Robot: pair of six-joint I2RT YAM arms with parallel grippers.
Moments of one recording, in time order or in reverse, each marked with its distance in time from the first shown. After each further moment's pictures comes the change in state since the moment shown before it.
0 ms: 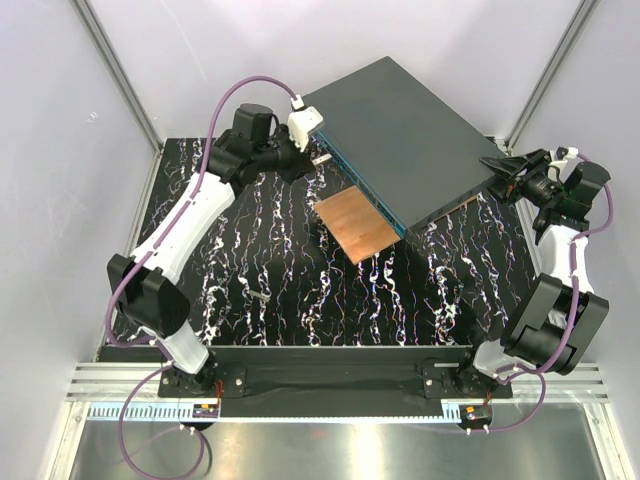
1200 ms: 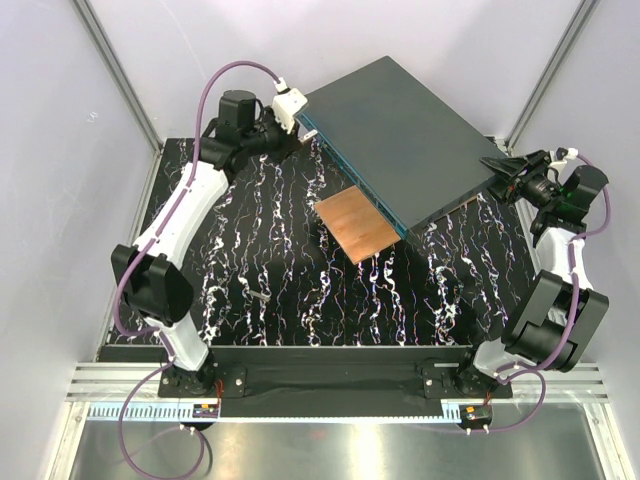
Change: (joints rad) left arm 0.098 0.078 0.065 0.105 0.013 0.046; right arm -0.002 0.017 -0.041 0.138 -0.014 0.060
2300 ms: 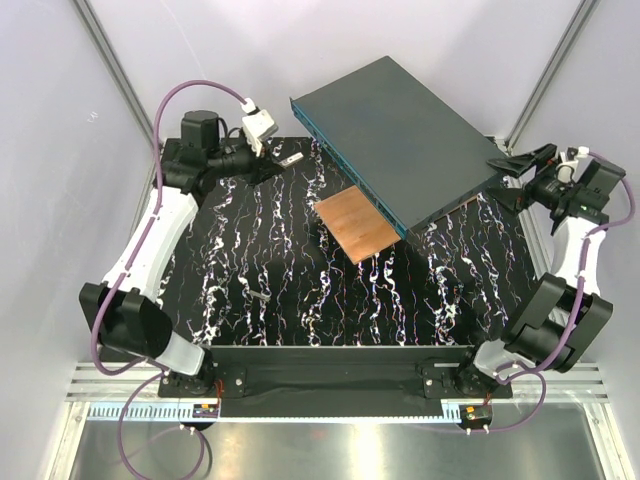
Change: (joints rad) left arm 0.118 -0.246 -0.260 -0.024 0.281 0.025; right arm -0.066 0.000 0.195 -0.596 0.014 -0.447
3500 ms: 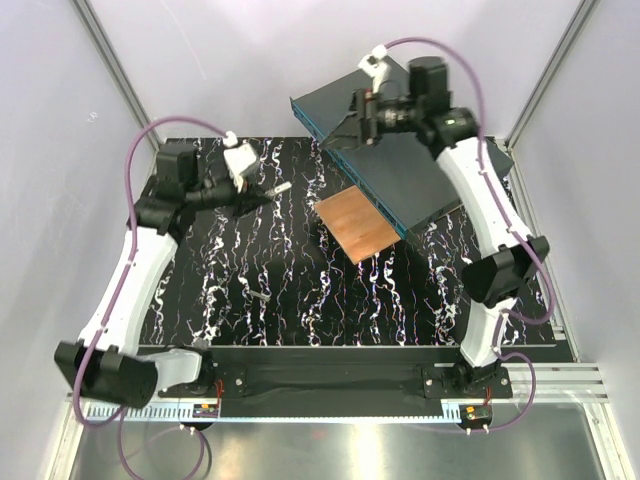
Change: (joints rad) left arm 0.037 -0.301 -0.249 -0.089 0.071 0.084; right arm 0.968 0.458 0.995 -0.383 0.080 -0.510
